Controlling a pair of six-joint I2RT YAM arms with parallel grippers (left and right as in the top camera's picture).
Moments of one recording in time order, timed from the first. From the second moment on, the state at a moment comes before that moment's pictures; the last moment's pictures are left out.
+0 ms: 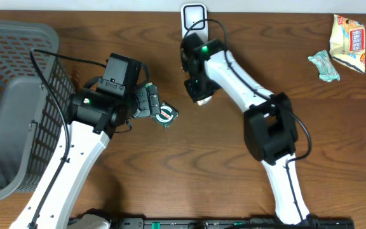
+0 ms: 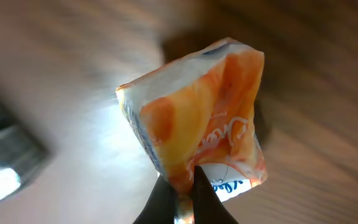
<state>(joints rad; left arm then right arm) -0.34 1.36 1.34 -1.07 -0.06 -0.46 0.50 2.39 2.06 -1.21 -0.11 0.06</state>
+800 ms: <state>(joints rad) -0.34 1.36 1.34 -1.07 -0.06 -0.46 0.20 2.36 1.68 -1.09 -1.06 -0.18</state>
